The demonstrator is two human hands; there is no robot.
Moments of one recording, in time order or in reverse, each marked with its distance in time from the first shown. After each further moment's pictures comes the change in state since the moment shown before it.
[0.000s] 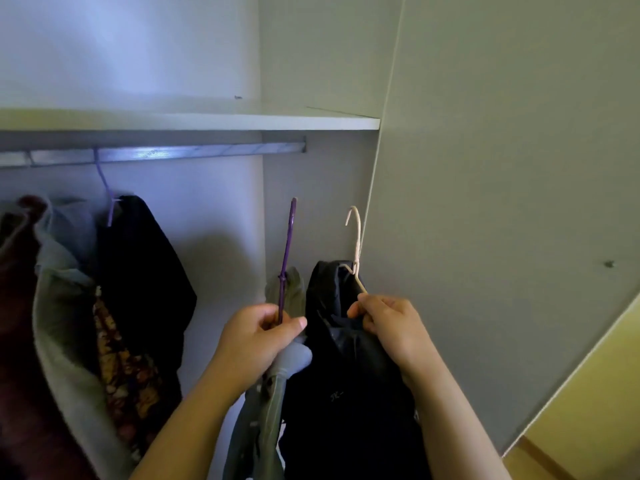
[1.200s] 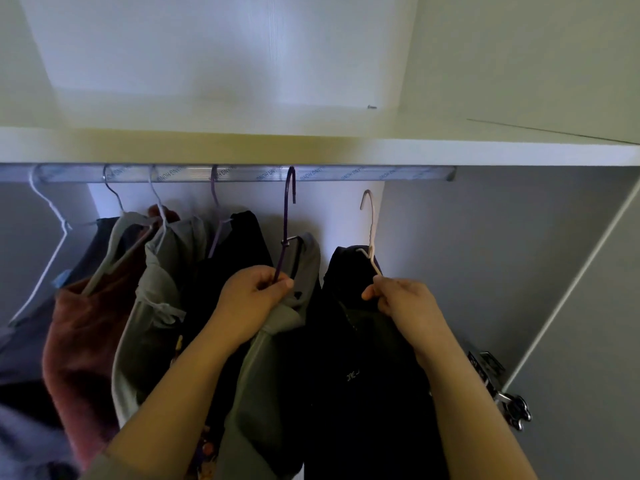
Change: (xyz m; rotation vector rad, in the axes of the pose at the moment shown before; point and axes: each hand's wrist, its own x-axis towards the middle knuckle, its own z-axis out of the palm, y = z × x) left_hand 0.150 -0.060 -0.157 0.188 0.454 -0.088; right_hand 0.194 -0.054 0.163 -0.060 -0.349 -0.057
